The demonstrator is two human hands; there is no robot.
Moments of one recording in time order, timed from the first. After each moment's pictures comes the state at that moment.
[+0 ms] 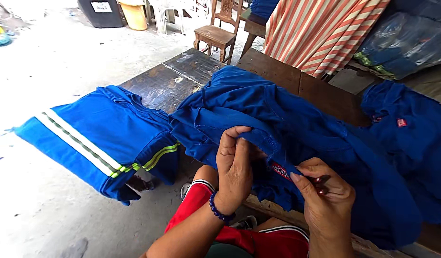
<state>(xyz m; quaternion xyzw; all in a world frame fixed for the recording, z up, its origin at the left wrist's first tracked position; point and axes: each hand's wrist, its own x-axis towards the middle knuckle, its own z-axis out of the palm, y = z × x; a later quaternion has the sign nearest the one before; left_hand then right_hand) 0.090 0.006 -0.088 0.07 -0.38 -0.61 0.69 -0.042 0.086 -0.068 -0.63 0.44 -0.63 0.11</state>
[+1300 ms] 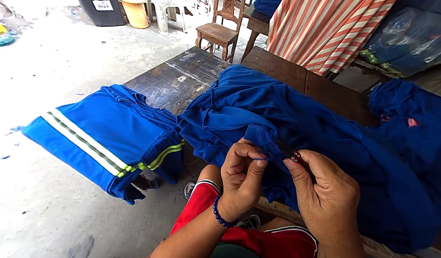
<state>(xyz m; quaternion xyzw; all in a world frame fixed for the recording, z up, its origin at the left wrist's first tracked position) 0.101 0.005 -0.106 -0.02 -0.44 -0.52 0.73 0.000 0.075 -0.035 -0.68 0.58 -0.42 -0.15</state>
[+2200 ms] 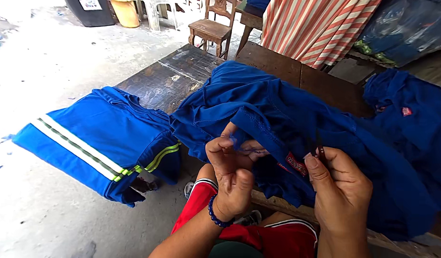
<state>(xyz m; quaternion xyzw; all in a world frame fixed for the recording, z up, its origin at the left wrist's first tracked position) 0.104 0.002 -0.106 -0.07 -0.44 -0.54 0.71 -0.022 0.084 -0.049 -0.60 0.54 -0.59 0.04</state>
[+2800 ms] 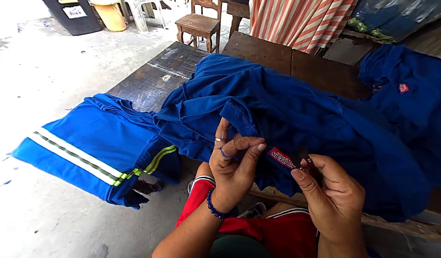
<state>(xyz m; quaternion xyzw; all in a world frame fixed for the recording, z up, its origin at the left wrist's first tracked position) 0.090 0.004 -0.106 0.09 -0.55 -0.41 0.72 -0.031 0.112 -0.065 -0.62 0.53 -0.58 0.04</state>
